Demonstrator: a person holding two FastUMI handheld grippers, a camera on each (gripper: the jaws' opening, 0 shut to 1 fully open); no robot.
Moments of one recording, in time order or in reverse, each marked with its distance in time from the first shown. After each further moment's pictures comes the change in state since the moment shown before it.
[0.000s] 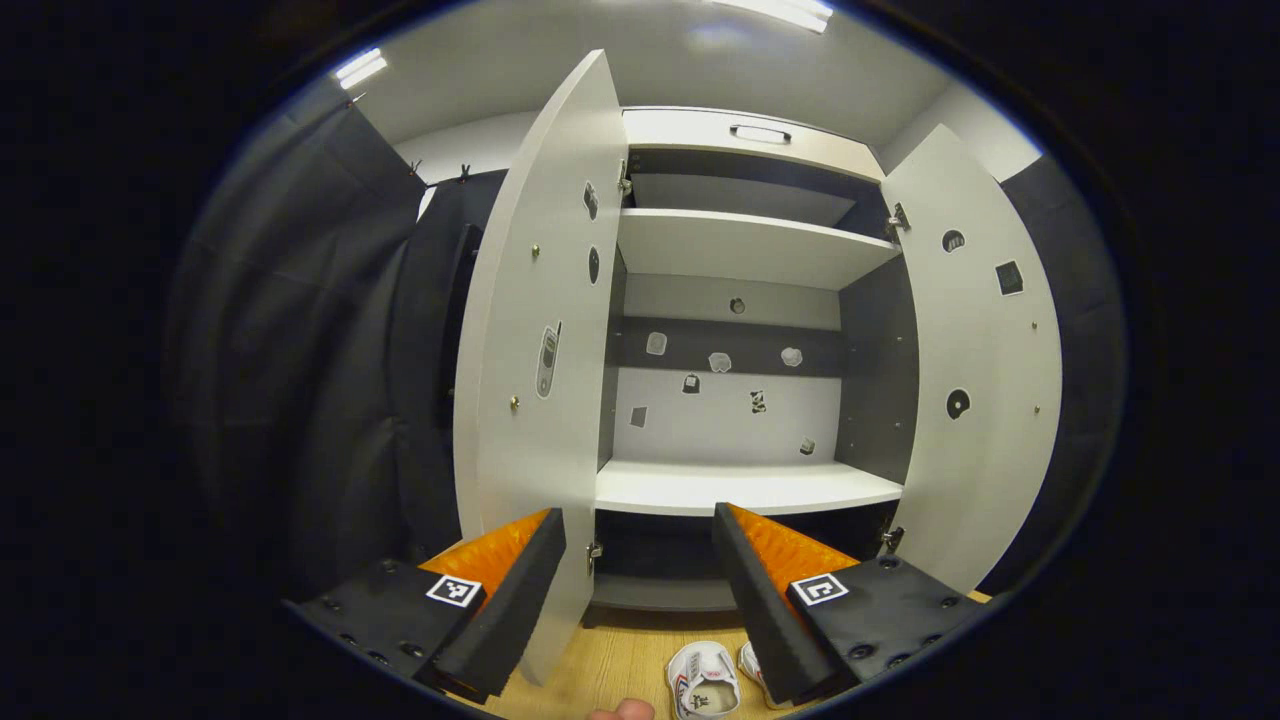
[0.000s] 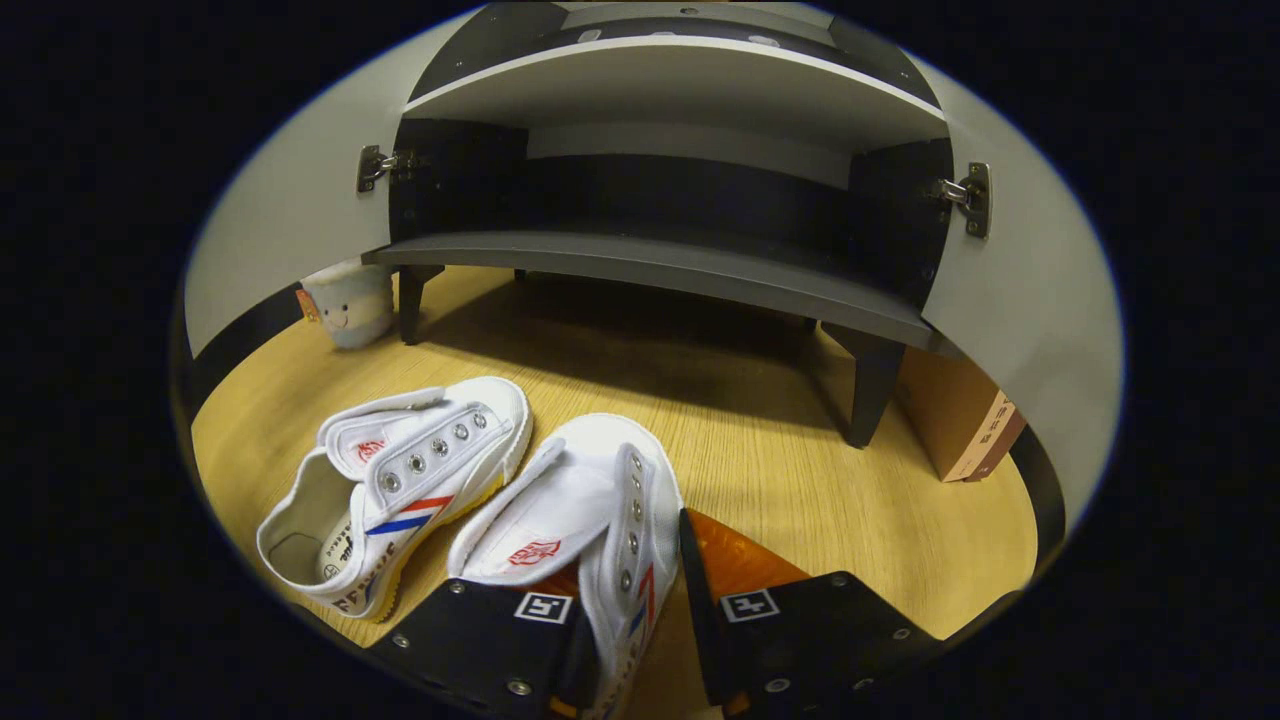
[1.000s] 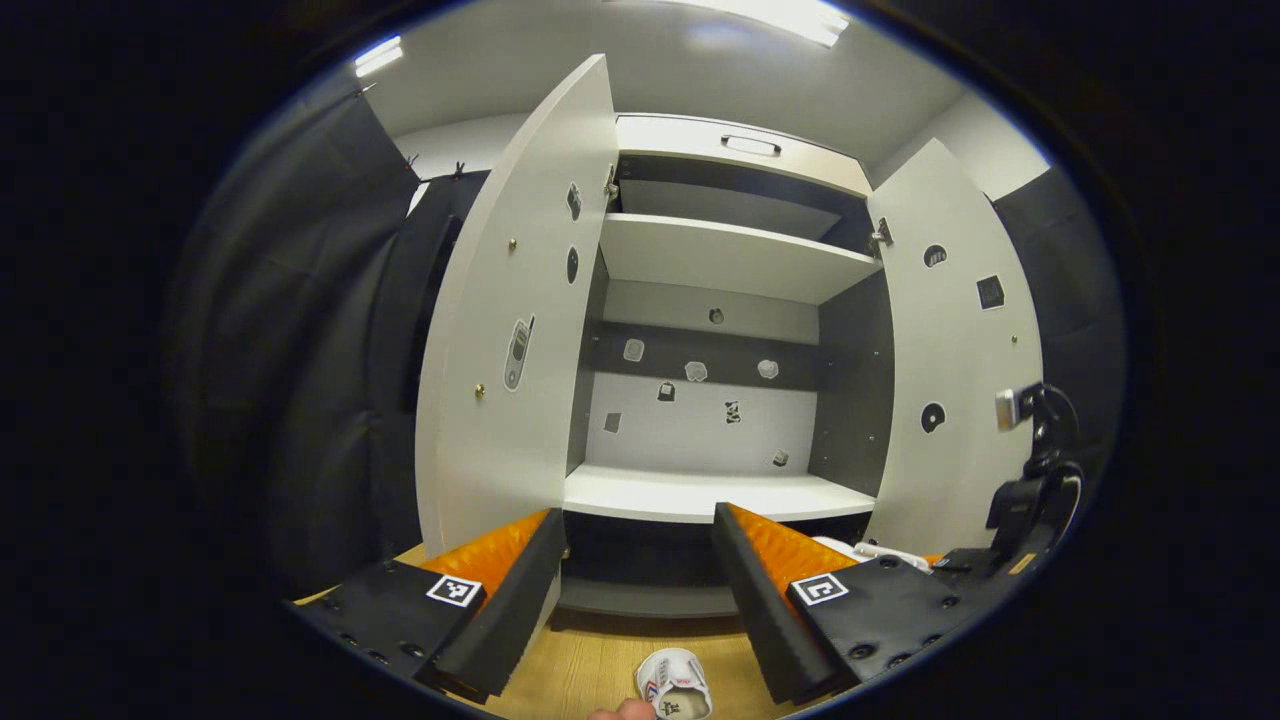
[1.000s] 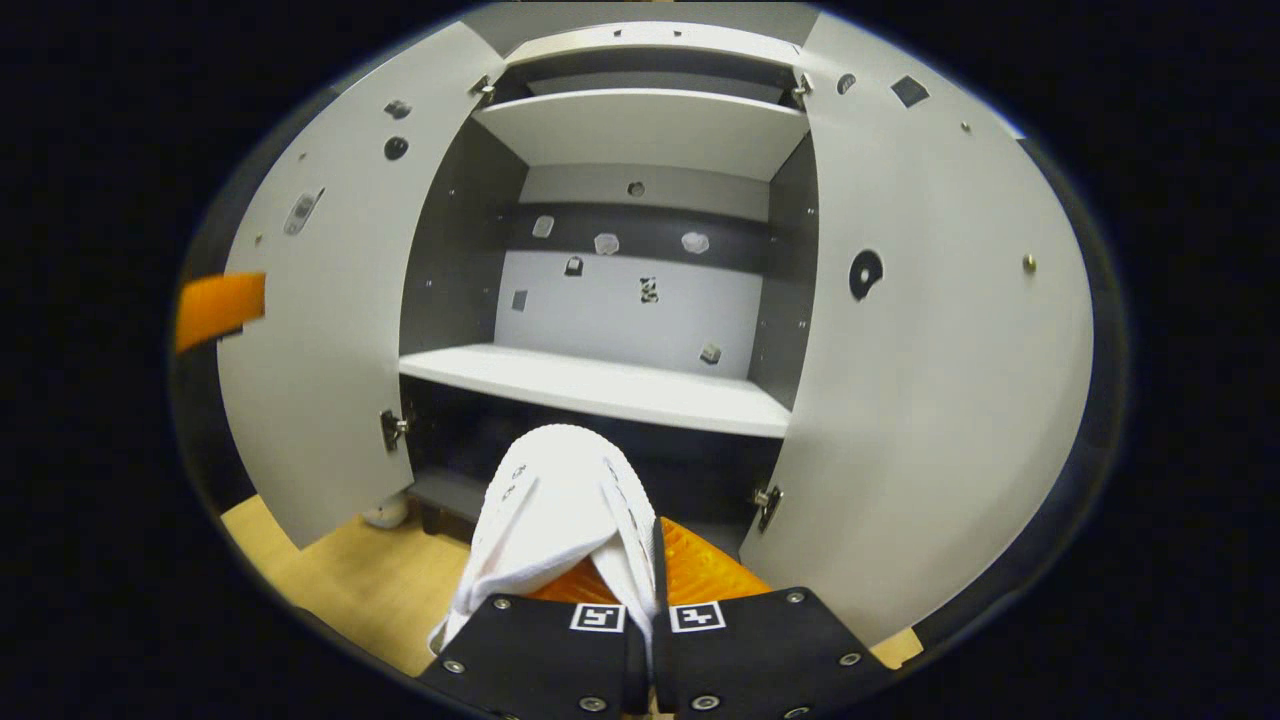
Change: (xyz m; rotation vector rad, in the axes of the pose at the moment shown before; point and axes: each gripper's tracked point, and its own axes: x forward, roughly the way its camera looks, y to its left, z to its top) left arm -0.001 -0.025 -0.003 -0.053 -0.034 -0.082; right arm -0.215 -0.036 0.242 0.031 -0.452 -0.154
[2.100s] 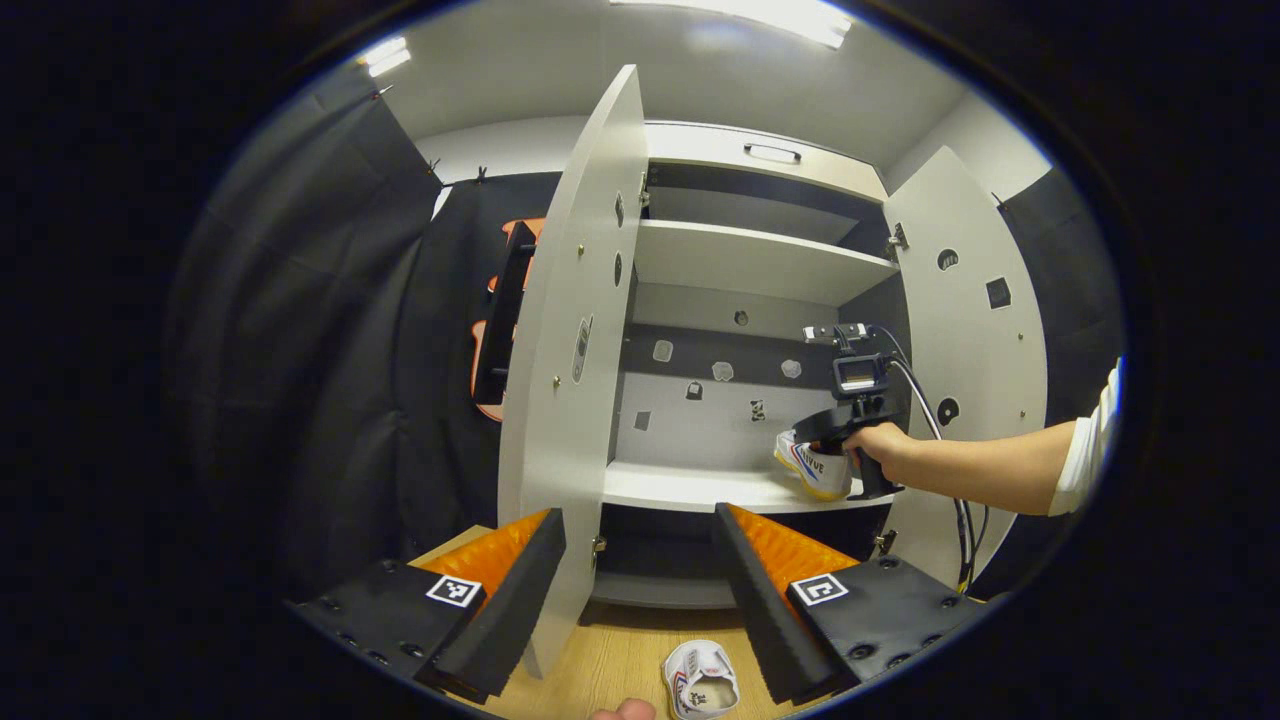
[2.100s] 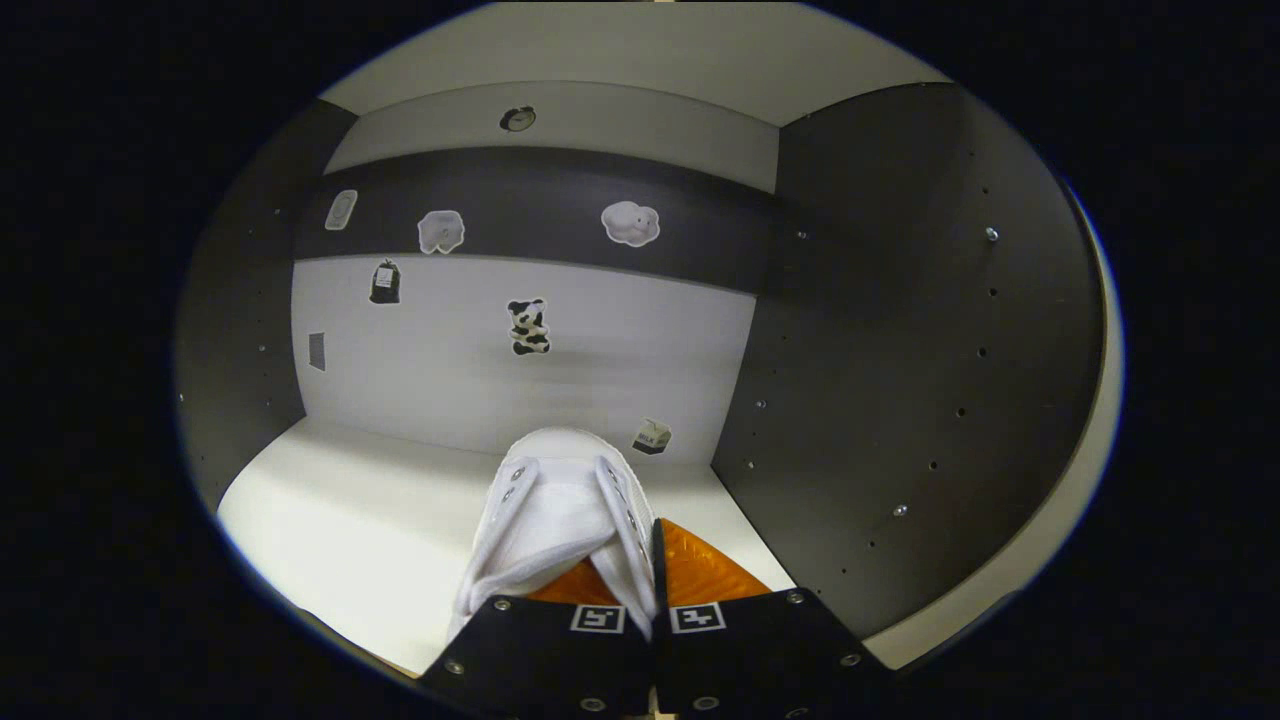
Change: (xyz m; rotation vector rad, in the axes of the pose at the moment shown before) left arm -0.025 0.041 -0.009 0.006 0.007 0.074; right arm 0.280 -0.065 0.094 -0.005 0.201 -0.287
